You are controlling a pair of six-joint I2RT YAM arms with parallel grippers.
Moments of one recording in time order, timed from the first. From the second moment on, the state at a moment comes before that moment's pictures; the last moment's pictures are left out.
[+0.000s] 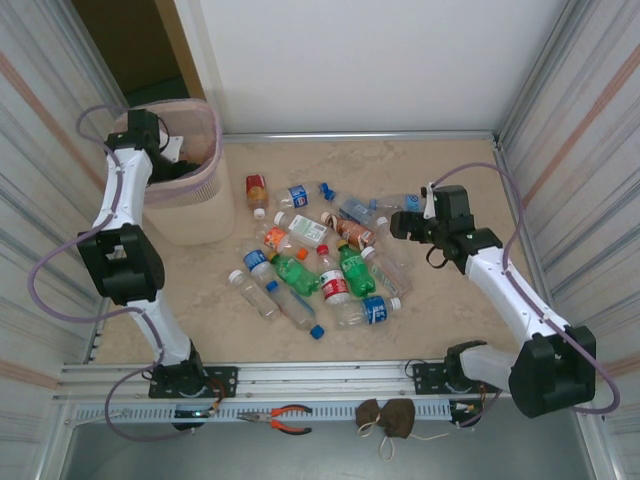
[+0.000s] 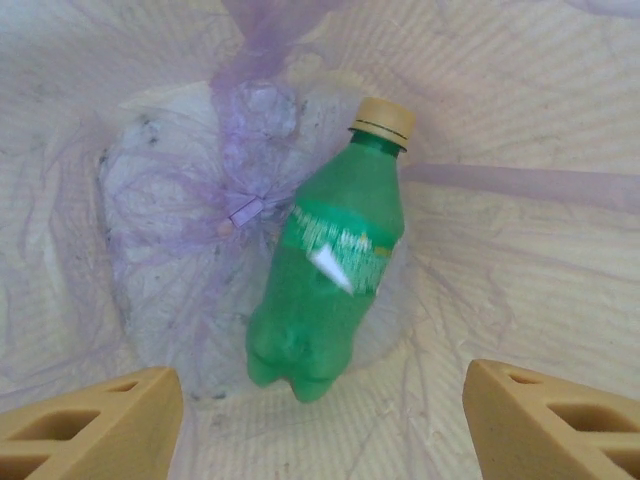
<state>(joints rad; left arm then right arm) 0.15 1.88 1.84 -1.12 0.17 0.13 0.25 1.18 0.88 -0.47 -0.06 0.28</state>
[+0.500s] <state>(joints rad) 0.15 1.77 1.84 -1.11 0.29 0.10 0.30 1.58 1.14 -0.67 -0.09 0.17</state>
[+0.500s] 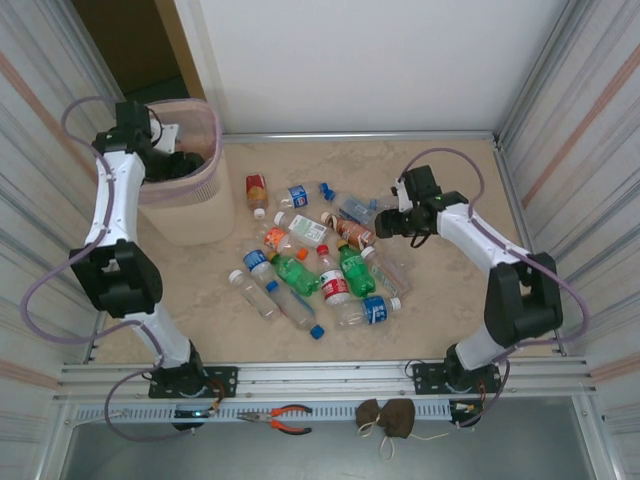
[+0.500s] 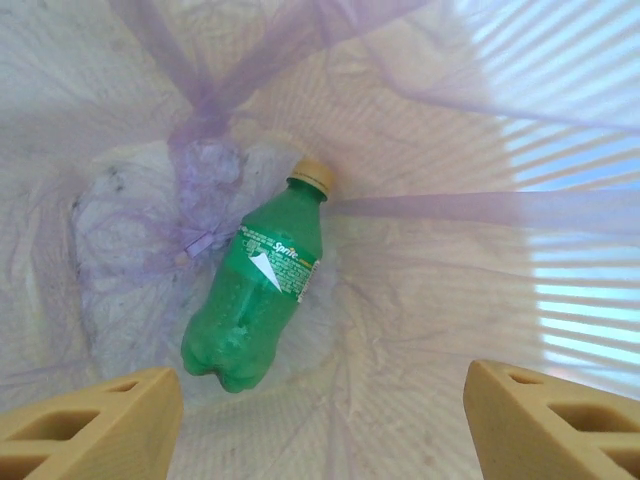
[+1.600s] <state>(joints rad) 0.15 1.41 1.60 -0.78 0.69 -0.08 0.30 1.87 1.27 -0.73 -0.07 0.09</state>
